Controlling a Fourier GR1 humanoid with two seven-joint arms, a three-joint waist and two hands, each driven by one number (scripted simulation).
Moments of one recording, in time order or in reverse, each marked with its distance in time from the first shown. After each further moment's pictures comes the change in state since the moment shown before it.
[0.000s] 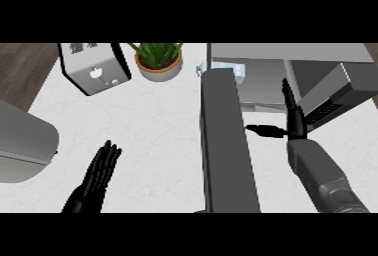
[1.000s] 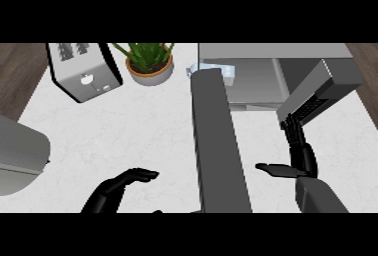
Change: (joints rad) left arm -0.055 -0.016 -0.072 0.049 -0.046 -0.055 0.077; right arm 0.294 0.034 -0.004 -0.158 -0.101 0.426 -0.106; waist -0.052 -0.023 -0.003
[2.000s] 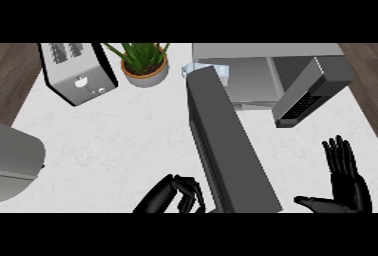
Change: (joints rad) left arm -0.240 -0.113 -0.209 0.341 -0.297 -0.008 0.070; right arm 0.466 -0.055 0.096 -0.706 -0.180 0.191 0.190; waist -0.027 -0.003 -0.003
